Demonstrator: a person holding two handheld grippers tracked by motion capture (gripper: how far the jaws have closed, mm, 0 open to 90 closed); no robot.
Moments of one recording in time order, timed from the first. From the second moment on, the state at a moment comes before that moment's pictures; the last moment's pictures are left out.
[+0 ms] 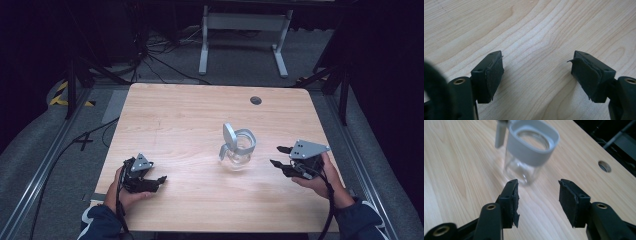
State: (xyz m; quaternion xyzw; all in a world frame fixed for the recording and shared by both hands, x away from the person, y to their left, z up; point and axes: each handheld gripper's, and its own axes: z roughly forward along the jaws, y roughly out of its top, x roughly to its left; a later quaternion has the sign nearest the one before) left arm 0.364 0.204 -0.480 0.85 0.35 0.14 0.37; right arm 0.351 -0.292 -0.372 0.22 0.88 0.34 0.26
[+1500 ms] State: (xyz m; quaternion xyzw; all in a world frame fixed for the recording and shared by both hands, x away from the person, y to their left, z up) left arm 0.364 0.204 -0.480 0.85 0.35 0.15 0.37; right arm 0.311 -0.407 -0.467 0.38 0.83 0.36 0.18
